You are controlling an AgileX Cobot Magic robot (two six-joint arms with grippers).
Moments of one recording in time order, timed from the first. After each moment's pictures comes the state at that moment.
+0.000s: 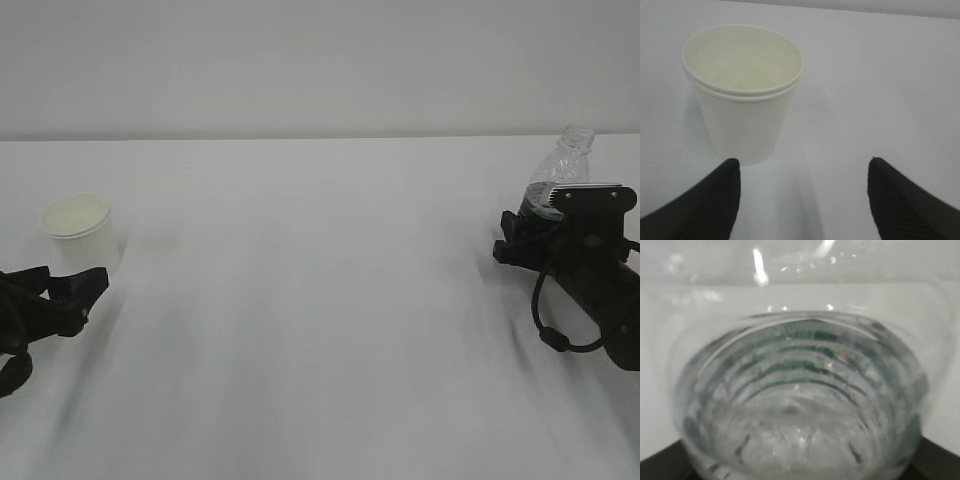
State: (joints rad) left arm -0.08 1.90 -0.32 0.20 -1.15 -0.23; right arm 0.04 2.26 -0.80 -0.03 -1.11 -0.02
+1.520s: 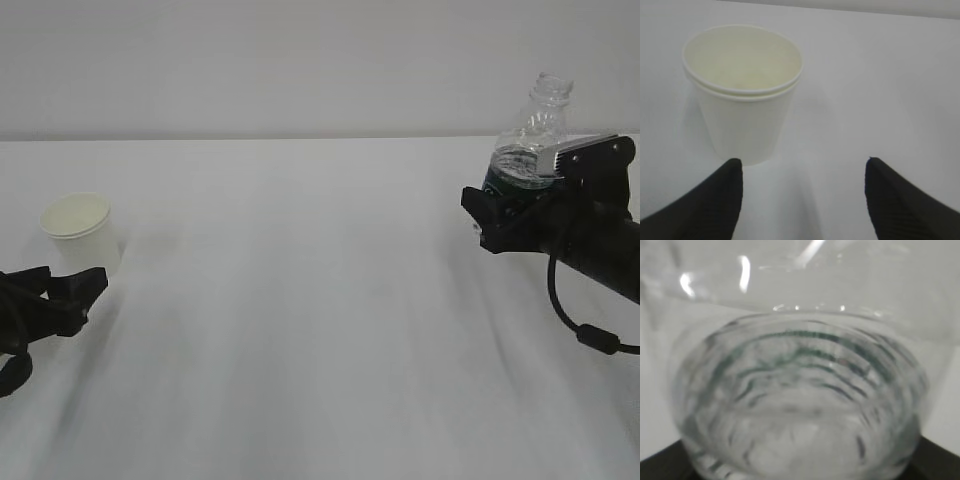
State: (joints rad) left arm -0.08 1.90 -0.32 0.20 -1.15 -0.23; right arm 0.04 1.96 -0.68 -0.45 -1.00 0.12
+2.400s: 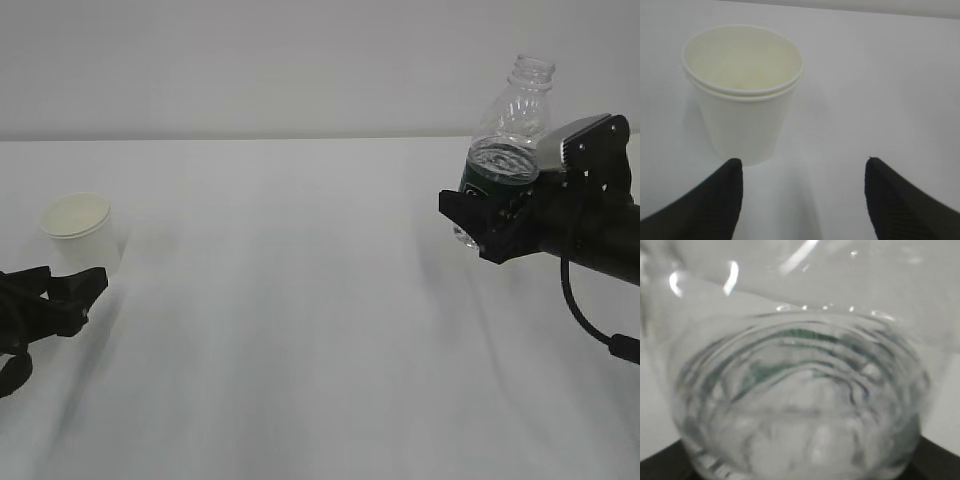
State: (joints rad) left arm -0.08 1.90 -0.32 0.20 -1.15 -0.23; right arm 0.04 1.81 -0.65 -0.76 -0.94 0.29
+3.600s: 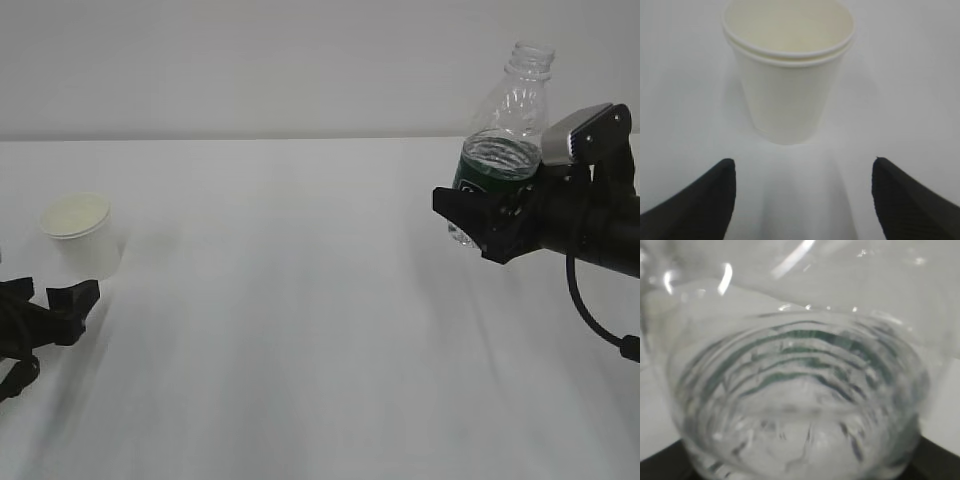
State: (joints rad) left arm -0.08 1.98 -0.34 0.08 -1.15 -0.12; right arm 0.04 1.76 -0.65 -0.87 -0.94 0.37
